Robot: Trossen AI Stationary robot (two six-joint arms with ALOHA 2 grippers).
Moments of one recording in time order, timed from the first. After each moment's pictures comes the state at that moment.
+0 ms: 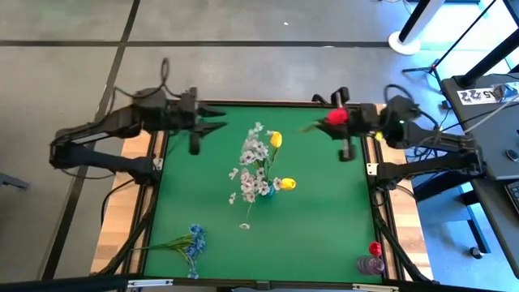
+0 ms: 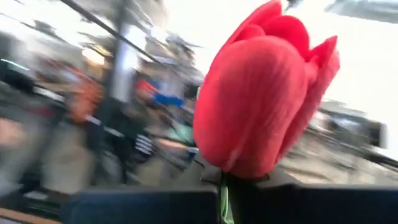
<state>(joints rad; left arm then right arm) 0.24 0.96 1.13 -0.32 0.04 0.02 -0.14 0.99 1.07 0.27 -0.30 -0.11</state>
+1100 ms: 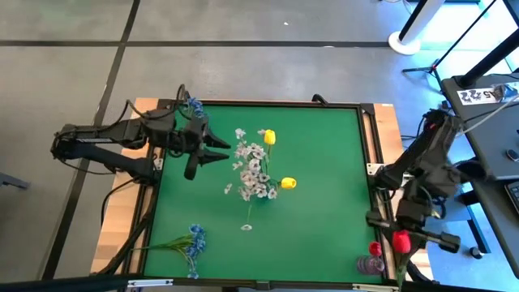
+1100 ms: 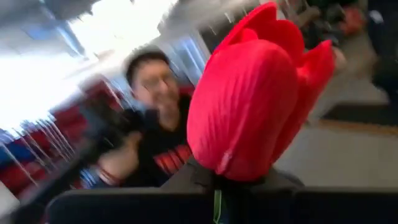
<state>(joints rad) 0.02 0.96 1.05 -0.28 0.09 -0.23 0.95 0.92 1.00 0.05 -0.19 0.53</state>
